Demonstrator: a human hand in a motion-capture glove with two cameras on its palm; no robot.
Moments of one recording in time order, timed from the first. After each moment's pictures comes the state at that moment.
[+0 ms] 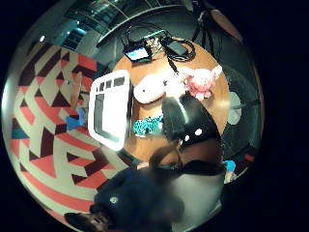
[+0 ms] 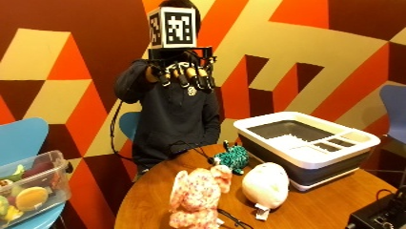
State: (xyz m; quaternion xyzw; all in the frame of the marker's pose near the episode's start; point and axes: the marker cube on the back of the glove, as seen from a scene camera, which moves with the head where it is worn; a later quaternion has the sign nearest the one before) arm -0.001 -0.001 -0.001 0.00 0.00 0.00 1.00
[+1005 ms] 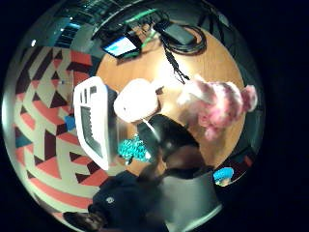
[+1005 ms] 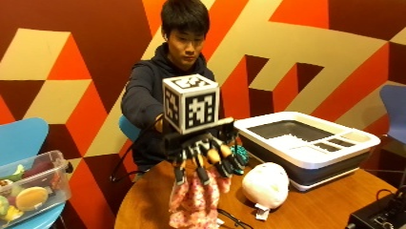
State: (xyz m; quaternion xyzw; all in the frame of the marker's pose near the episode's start) arm 0.026 -0.116 0.145 -0.09 -0.02 -0.02 1.00
